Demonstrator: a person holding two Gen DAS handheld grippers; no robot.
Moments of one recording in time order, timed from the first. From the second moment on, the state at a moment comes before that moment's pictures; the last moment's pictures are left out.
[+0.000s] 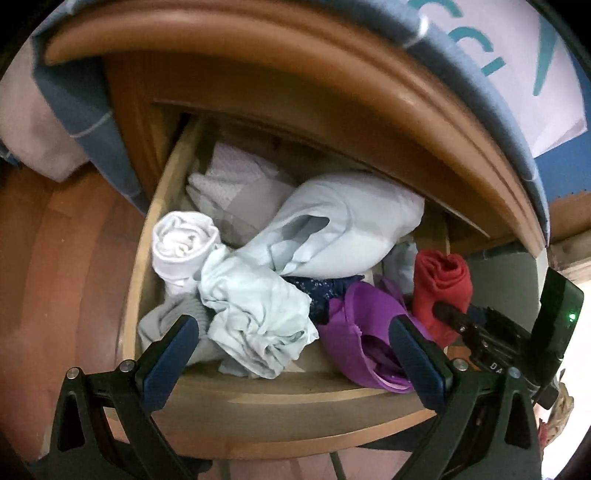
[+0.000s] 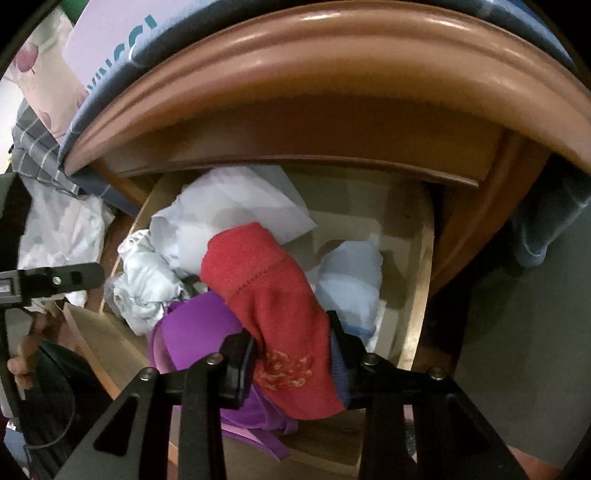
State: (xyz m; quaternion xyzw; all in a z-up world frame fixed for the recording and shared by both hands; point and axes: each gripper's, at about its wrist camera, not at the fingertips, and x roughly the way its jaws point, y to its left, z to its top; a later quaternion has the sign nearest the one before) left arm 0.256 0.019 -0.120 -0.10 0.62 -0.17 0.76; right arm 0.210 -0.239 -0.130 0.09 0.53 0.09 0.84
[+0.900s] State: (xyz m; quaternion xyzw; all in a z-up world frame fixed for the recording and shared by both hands) left arm 0.277 -0.025 -0.181 0.02 0.67 -0.11 0.73; right arm 0.213 -0.247 -0.124 0.12 0.51 0.09 0.85
